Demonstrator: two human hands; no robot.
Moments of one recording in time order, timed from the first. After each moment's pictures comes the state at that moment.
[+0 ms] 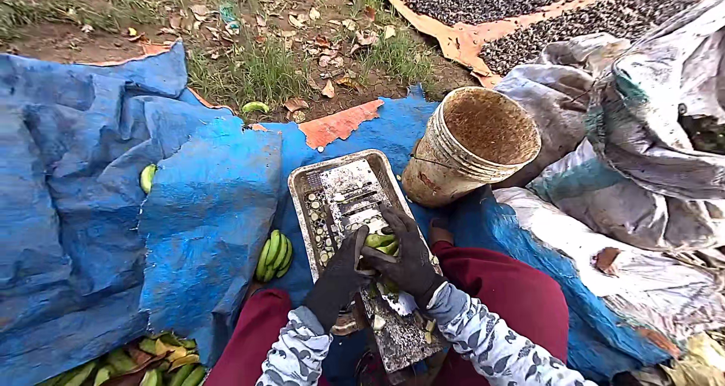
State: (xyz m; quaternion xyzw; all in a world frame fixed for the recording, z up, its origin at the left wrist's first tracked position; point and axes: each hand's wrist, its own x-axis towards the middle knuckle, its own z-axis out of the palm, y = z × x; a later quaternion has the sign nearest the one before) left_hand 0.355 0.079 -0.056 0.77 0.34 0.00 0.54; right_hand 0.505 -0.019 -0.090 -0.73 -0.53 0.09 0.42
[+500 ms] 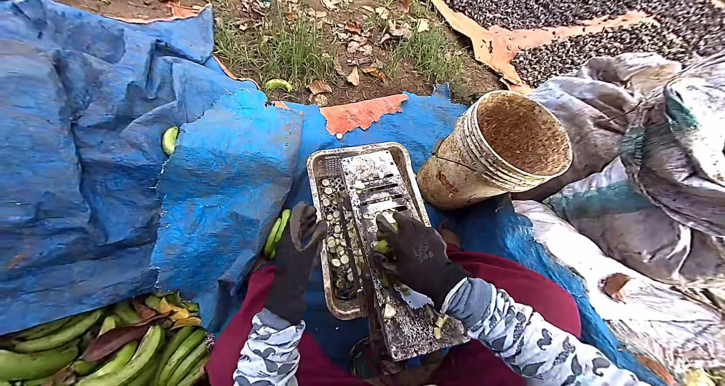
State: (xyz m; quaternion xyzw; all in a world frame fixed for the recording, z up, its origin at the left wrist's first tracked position) left_hand 0.277 0.108 -0.083 0.59 0.47 0.36 0.55; right_hand 0.481 0.006 -0.024 -0.76 -0.61 0.20 -0.06
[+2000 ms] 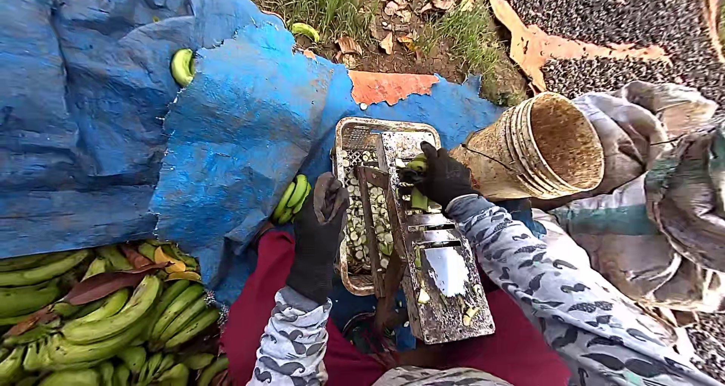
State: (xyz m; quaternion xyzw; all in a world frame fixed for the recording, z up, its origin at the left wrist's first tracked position) left_hand 0.237 0.116 -0.097 0.55 0.50 0.40 0.53; right_hand 0.510 0.121 -0.073 -0.83 -0.53 0.11 -0.08
